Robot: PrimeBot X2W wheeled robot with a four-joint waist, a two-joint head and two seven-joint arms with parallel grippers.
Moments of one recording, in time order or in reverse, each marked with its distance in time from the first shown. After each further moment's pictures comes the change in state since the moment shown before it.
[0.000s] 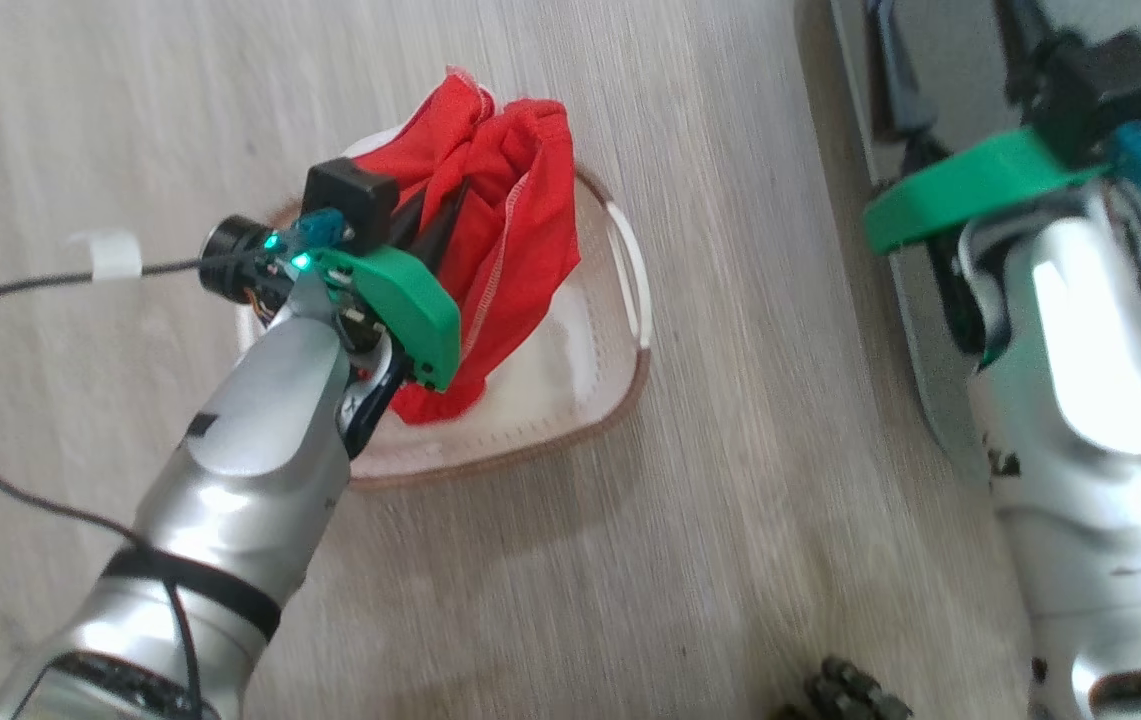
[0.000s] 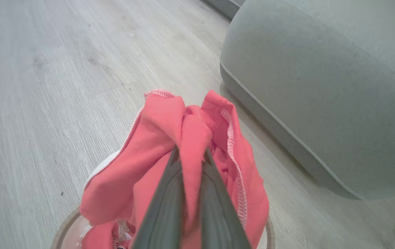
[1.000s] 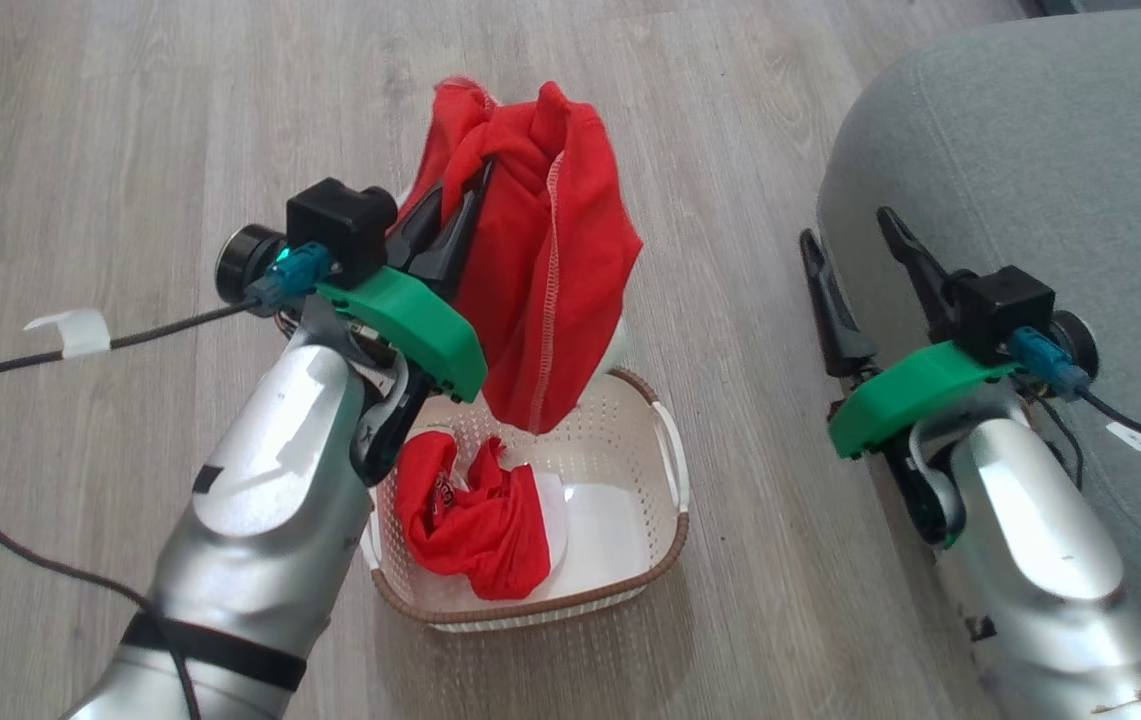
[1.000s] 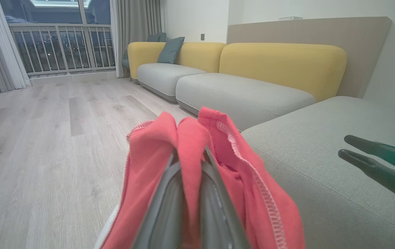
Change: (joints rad) left arm 0.172 -0.032 0.179 -0.313 0.078 -0.009 0.000; right arm 0.265 -0.033 0.086 0.114 0.118 0.000 0.000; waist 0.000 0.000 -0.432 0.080
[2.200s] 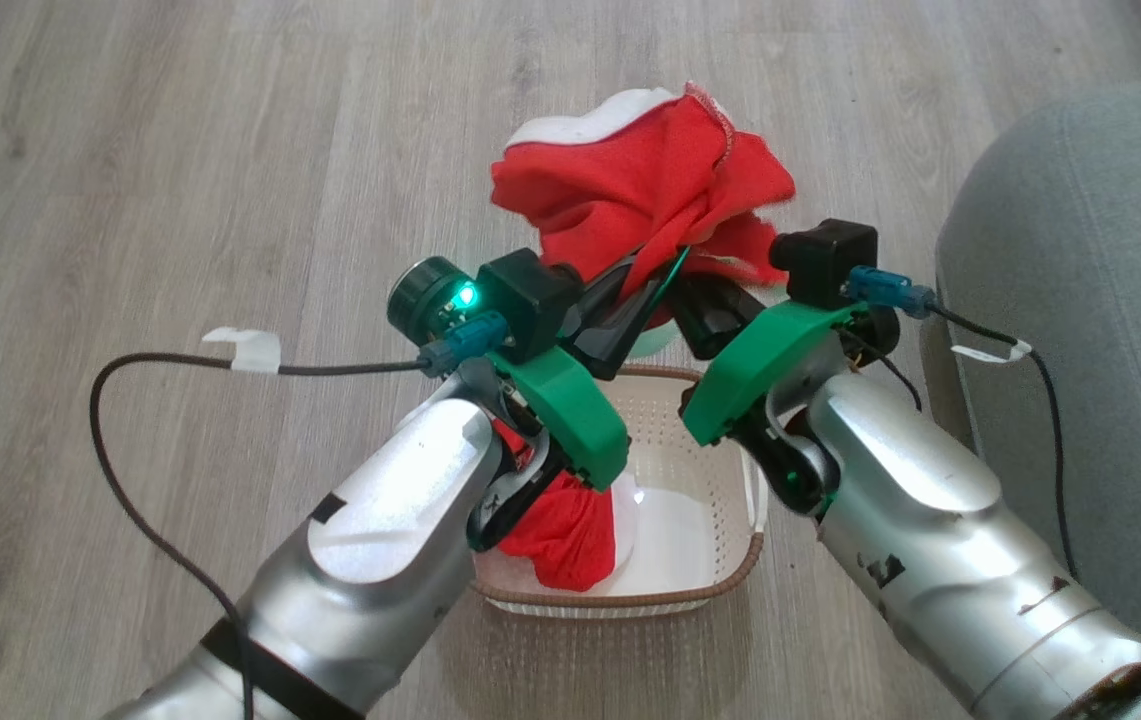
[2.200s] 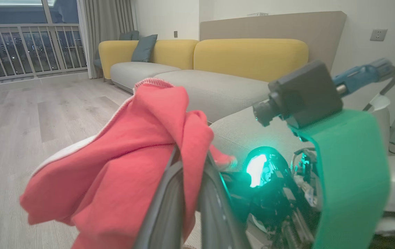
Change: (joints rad) left arm -0.009 0.000 -0.361 -0.123 -0.156 0.037 -0.003; right arm -0.250 0.026 0.509 0.225 0.551 0.000 0.000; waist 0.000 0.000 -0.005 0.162
